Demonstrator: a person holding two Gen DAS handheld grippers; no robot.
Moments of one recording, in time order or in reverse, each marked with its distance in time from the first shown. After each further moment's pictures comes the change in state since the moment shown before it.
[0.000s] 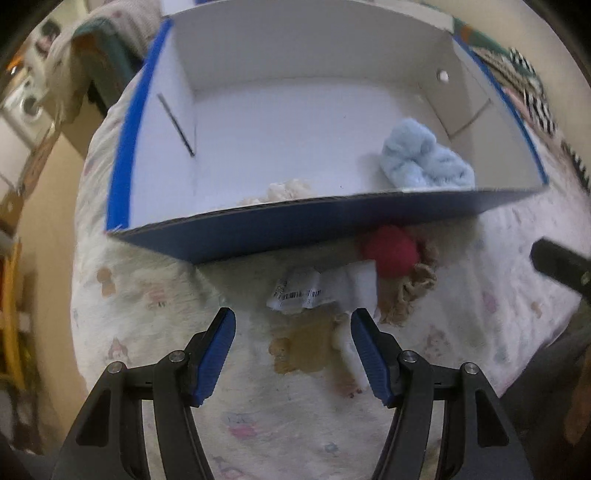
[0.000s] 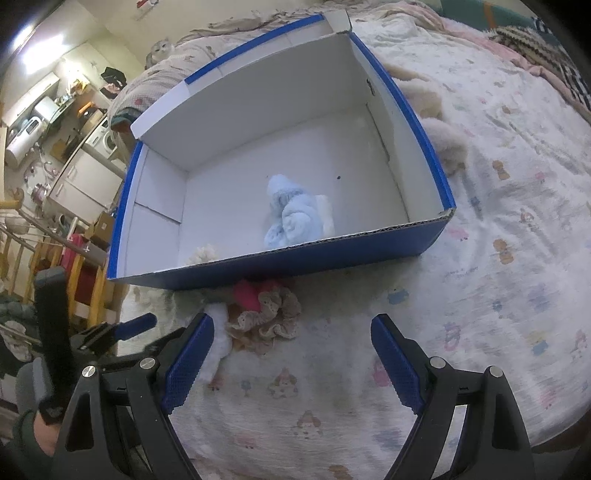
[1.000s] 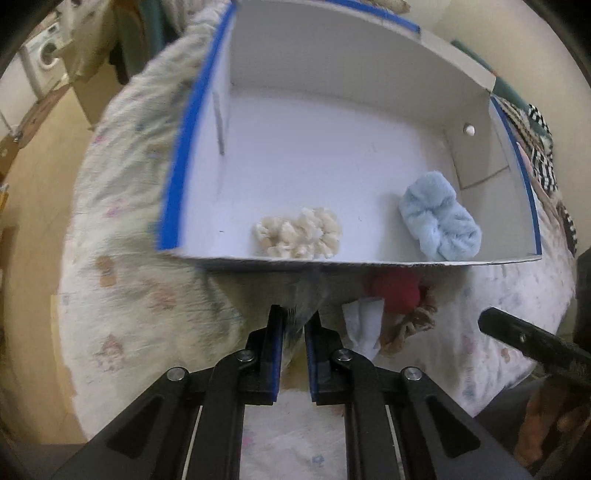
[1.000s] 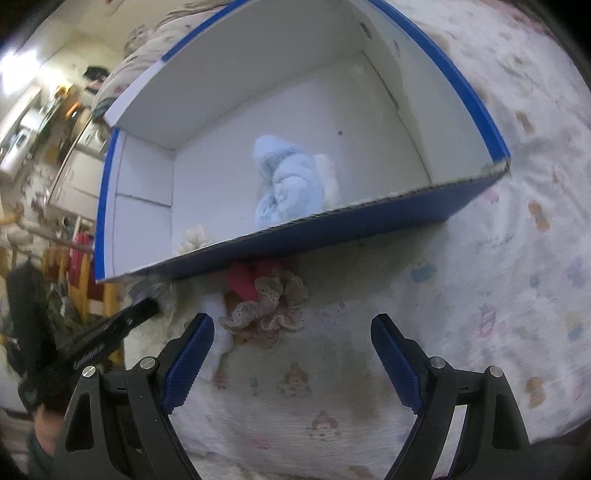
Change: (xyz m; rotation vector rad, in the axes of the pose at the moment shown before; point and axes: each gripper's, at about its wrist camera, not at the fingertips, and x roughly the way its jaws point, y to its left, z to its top) left arm 0.007 0.029 0.025 -0.160 -0.001 -0.102; right arm 0.042 -0.011 0.007 0.111 0.148 0.052
